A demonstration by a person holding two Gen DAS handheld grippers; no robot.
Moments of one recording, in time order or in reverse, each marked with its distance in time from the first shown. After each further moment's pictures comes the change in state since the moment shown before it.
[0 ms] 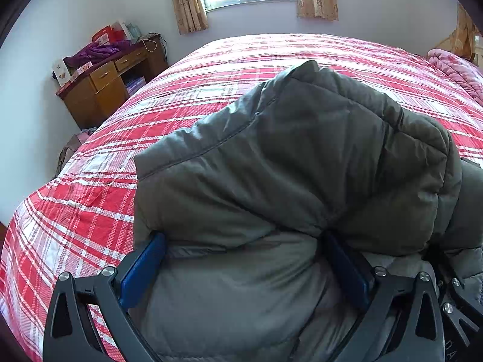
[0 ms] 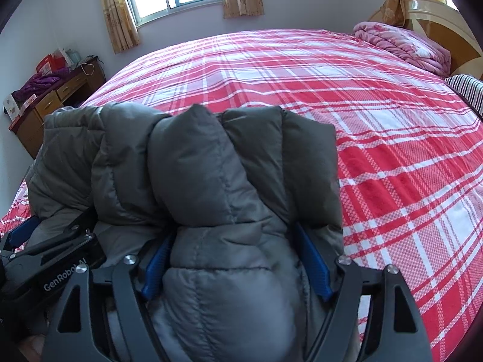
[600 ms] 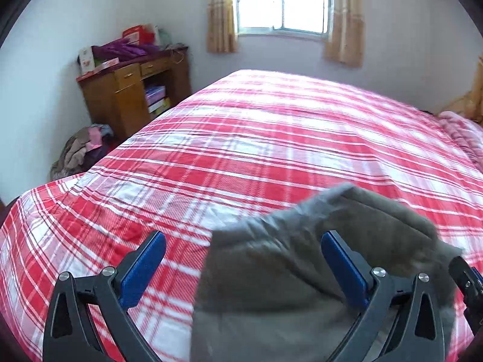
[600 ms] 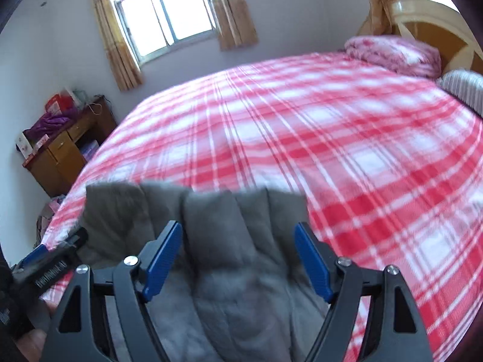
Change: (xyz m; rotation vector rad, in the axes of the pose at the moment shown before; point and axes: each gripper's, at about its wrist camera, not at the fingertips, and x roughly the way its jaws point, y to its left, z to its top) left arm -0.033 0.064 0.054 -0.181 -0.102 -0.005; right arm -0.057 -0.010 0.048 0.083 -0.151 0.066
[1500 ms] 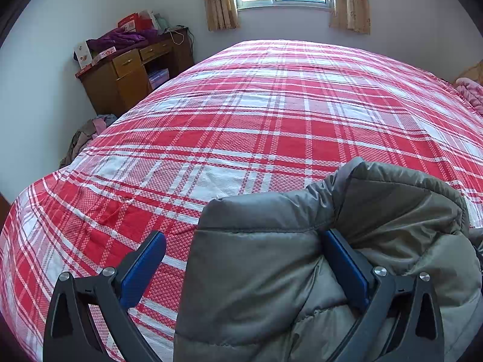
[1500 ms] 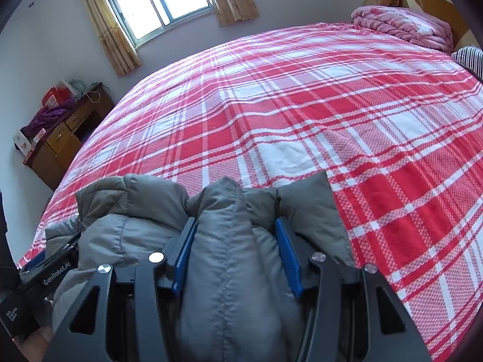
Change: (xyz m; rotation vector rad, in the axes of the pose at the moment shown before) left arm 0.060 -0.013 -0.033 0.062 0.086 0.074; right arm 0.078 -0.016 -0.023 0.042 0.118 0.040
